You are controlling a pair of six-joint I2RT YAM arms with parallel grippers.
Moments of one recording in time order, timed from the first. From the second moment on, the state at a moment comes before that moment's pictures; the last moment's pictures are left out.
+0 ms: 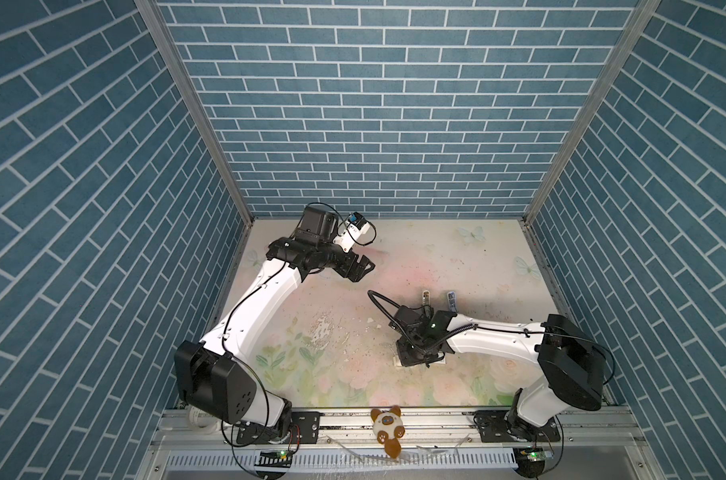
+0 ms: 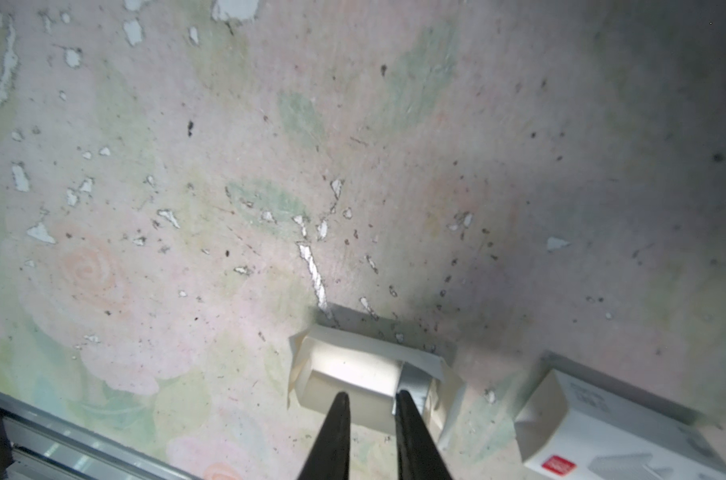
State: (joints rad) left arm -0.38 1.47 1.45 -0.77 0.41 0.22; right arm 1.10 1.62 0.96 -0.66 -0.04 0.78
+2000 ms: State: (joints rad) left arm -0.38 1.47 1.43 -0.76 0.44 0.22; right arm 1.13 1.72 1.04 -0.83 0.09 0.78
